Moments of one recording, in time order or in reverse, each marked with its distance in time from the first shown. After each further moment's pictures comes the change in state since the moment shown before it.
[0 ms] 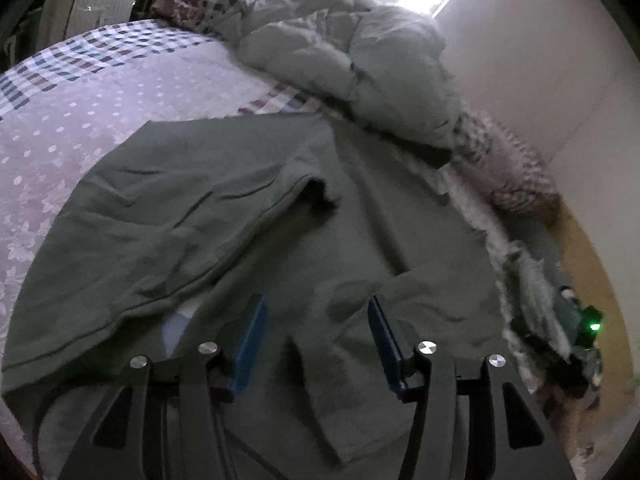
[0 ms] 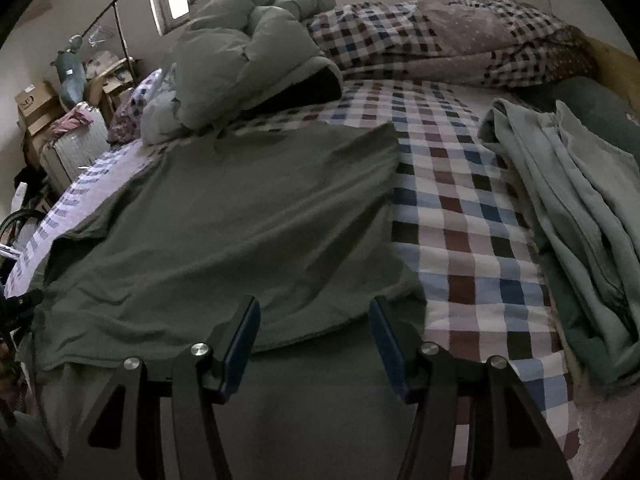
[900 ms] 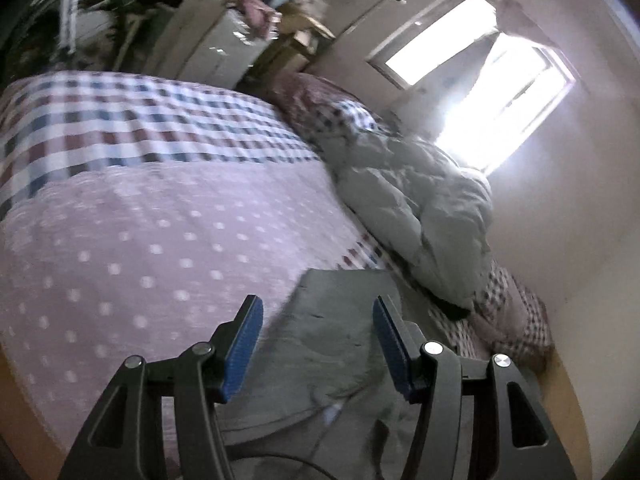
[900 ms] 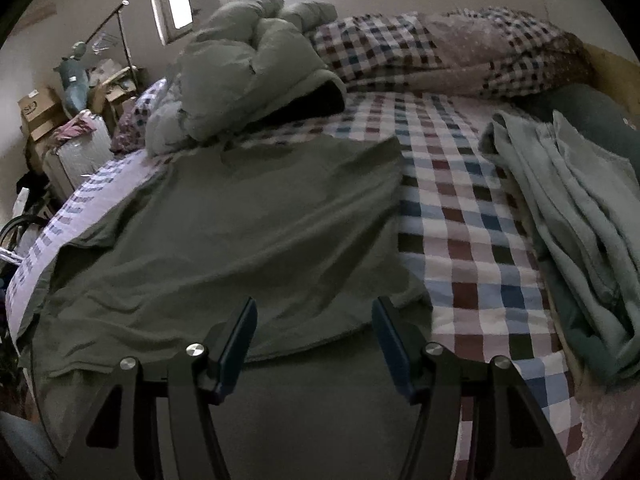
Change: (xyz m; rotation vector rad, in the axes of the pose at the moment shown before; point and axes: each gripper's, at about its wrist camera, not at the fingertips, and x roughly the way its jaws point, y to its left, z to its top) left arm -0.132 0.131 0.029 -0.345 -0.403 0.035; right arm -0.012 0.011 0.002 0.003 -0.050 0.002
